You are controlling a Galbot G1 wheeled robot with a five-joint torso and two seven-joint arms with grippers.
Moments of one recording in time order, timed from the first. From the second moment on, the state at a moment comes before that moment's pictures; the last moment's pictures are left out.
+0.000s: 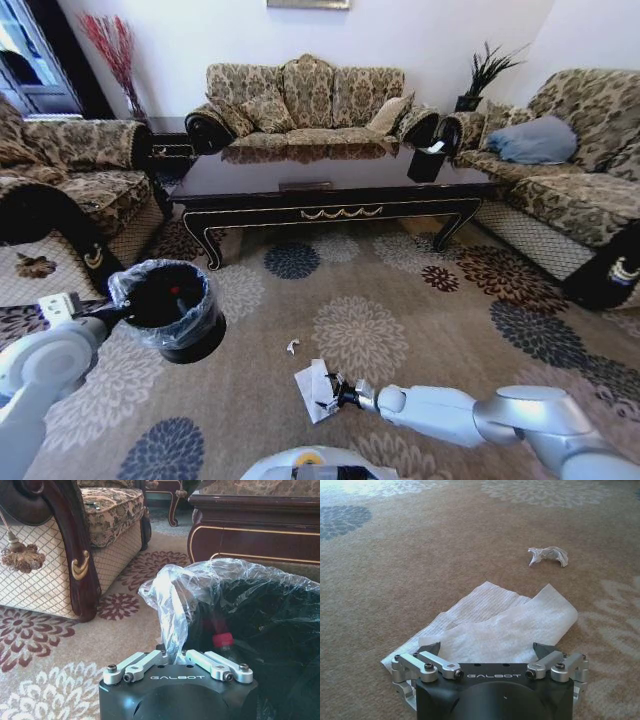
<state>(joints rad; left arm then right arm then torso) 1.47 -0.76 -1.00 -2.14 -1.27 0.73 -0.66 -0.44 0.97 -1.29 1.04 0.83 0.38 -0.14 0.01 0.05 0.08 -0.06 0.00</state>
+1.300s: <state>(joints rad) 1.43 -0.74 -0.95 -2.10 -1.25 0.72 -0.67 -0.39 0.96 -1.26 1.03 0.77 0.49 -0.23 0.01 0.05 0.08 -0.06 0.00</state>
